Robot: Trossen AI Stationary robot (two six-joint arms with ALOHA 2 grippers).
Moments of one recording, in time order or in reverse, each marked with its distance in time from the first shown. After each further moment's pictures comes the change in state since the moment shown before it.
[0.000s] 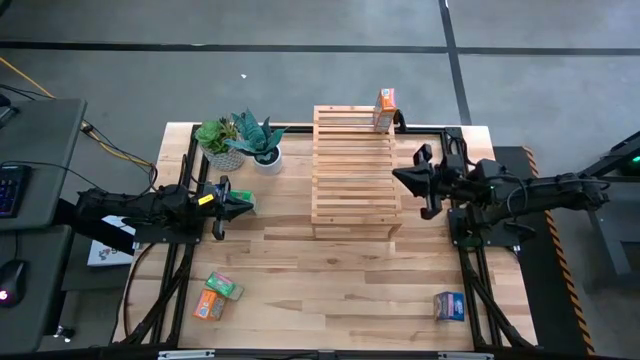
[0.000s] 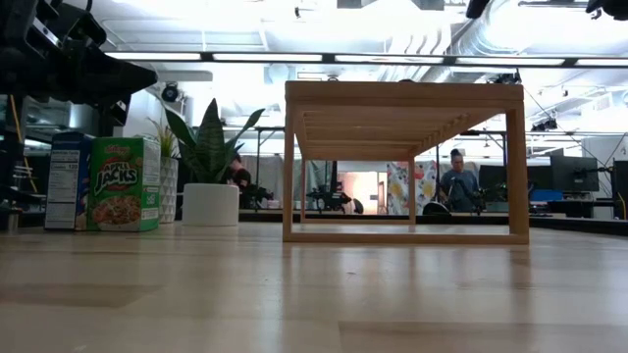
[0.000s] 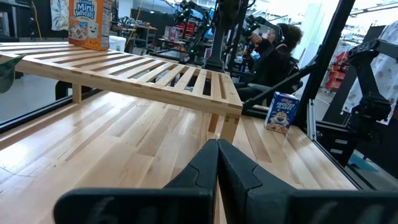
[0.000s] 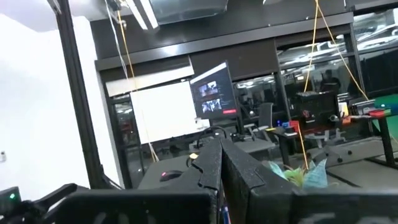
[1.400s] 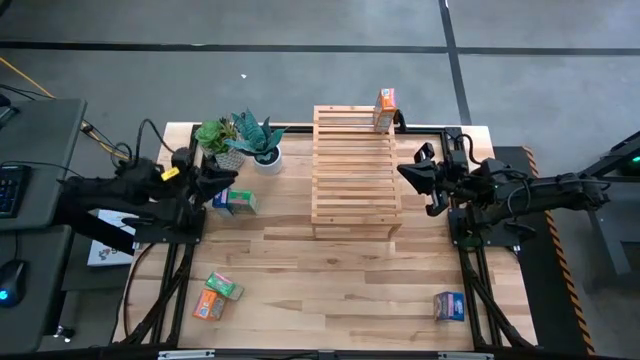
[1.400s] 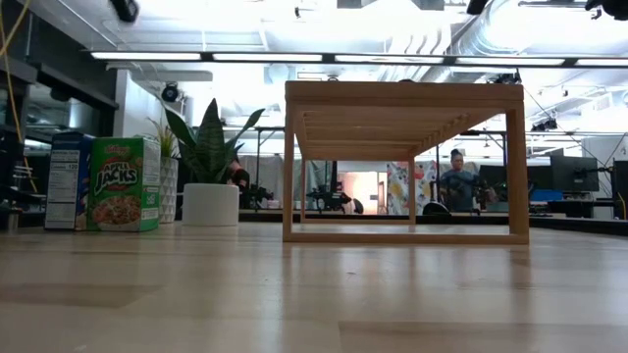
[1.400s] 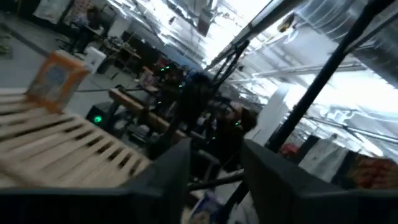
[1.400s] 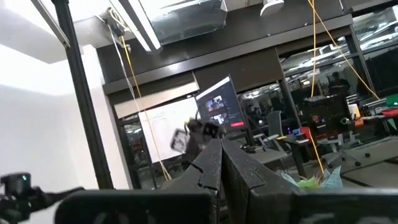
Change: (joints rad) left arm 0.002 0.363 0.549 0.041 -0.014 -0.377; right arm 0.000 -0.005 0.000 0.058 0.001 0.087
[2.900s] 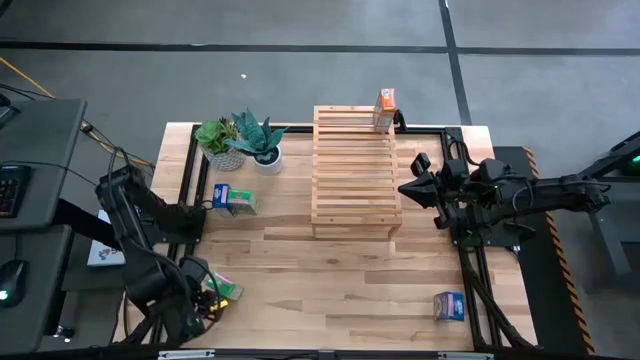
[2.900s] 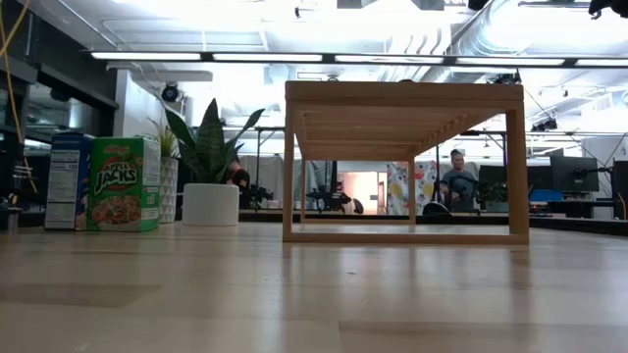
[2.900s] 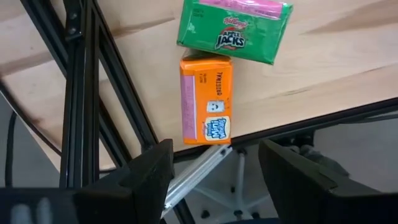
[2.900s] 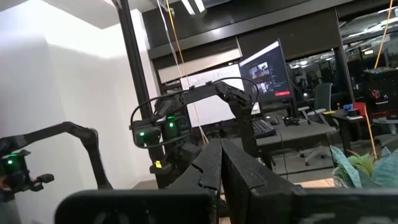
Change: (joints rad) left arm -0.936 1.170 0.941 -1.509 0.207 -1.727; right arm 0.000 -0.053 0.001 -0.153 -0.232 0.013
